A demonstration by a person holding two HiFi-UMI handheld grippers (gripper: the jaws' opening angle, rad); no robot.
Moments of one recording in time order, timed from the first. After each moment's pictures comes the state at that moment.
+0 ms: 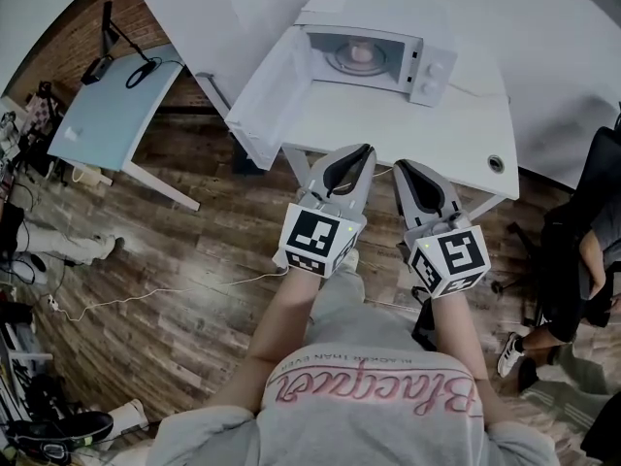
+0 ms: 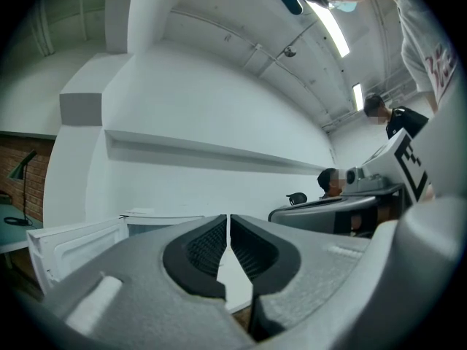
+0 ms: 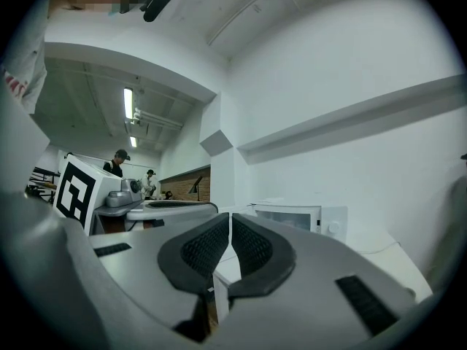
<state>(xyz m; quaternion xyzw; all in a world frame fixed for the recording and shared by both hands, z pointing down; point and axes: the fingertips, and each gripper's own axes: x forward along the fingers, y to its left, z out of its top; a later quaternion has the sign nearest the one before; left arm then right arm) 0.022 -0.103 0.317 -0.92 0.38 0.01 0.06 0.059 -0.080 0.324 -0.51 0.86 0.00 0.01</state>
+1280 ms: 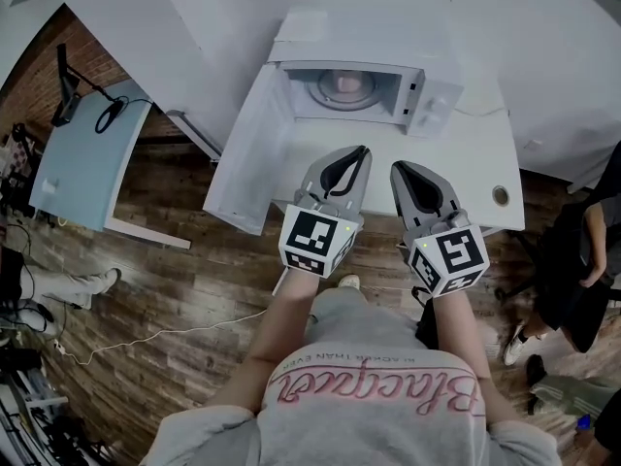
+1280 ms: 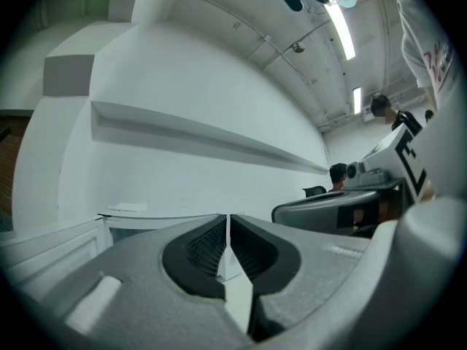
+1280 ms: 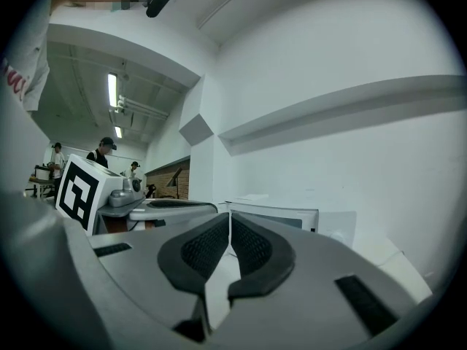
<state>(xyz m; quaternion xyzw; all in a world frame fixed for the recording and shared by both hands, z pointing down) 0.038 -0.275 0.330 -0.94 0.34 0.00 0.04 0.075 -0.246 0.333 -0.55 0.84 -0.01 -0.01</state>
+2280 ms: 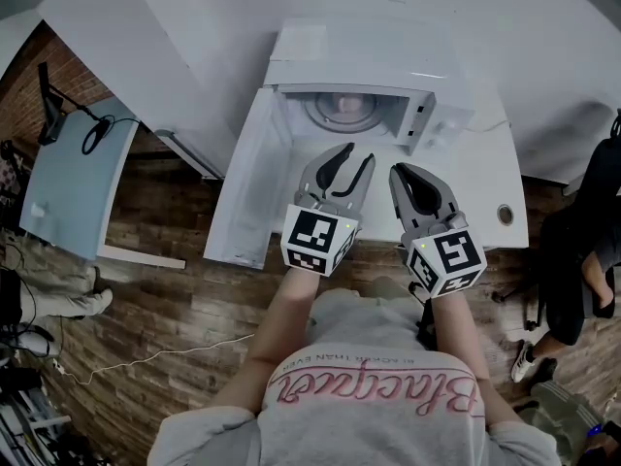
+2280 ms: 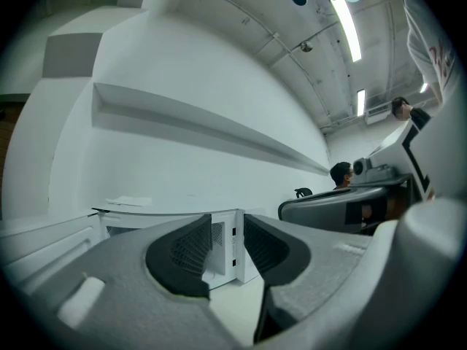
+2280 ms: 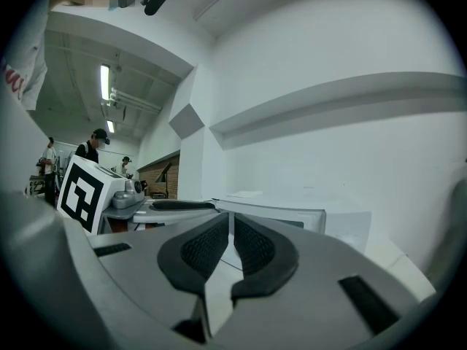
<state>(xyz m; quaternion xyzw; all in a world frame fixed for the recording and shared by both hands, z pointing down) 0.036 -0.361 0.349 -0.94 0.33 0.00 0.03 0.074 -0.323 0.347 -0.57 0.82 -0.01 -0.02</state>
